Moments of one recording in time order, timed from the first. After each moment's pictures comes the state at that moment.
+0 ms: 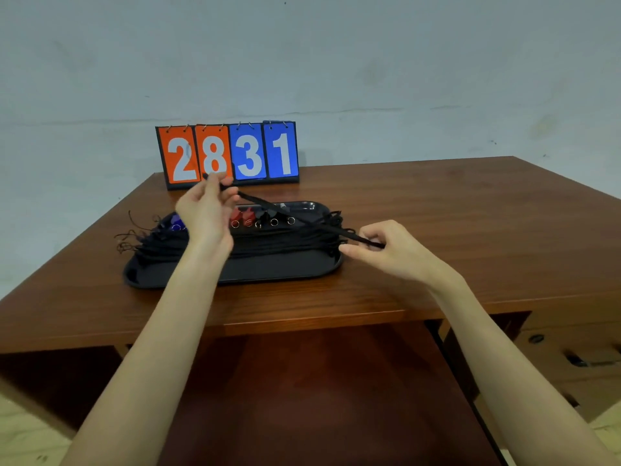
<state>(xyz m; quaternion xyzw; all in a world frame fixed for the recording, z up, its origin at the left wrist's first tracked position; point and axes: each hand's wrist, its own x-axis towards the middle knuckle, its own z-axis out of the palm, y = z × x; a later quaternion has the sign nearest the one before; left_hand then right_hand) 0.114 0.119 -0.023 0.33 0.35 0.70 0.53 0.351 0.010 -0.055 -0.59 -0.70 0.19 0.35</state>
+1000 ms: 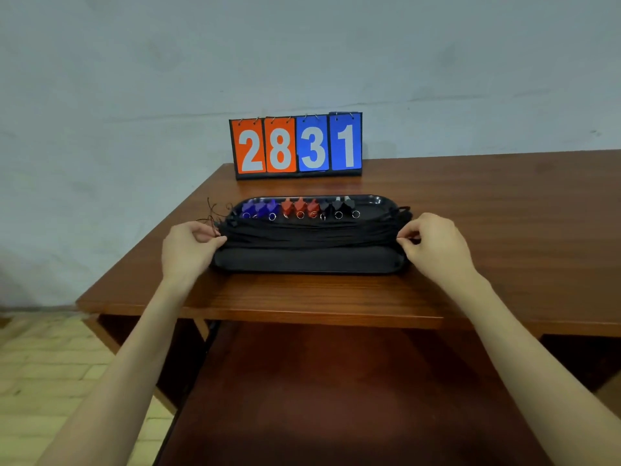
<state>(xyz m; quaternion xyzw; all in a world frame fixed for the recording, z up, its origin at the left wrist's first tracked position) -0.039 0.130 -0.080 0.58 0.67 0.44 0.13 0.308 0.055 -0.076 -0.71 -0.63 -0.02 0.30</state>
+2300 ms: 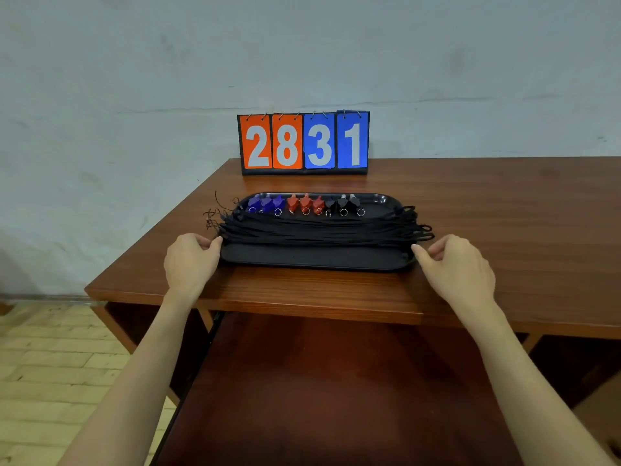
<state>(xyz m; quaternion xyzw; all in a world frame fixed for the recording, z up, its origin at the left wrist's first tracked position) -0.045 0.116 -0.098 0.57 0.71 0.41 0.07 0.299 0.017 -0.086 -0.80 -0.51 0.01 0.31</state>
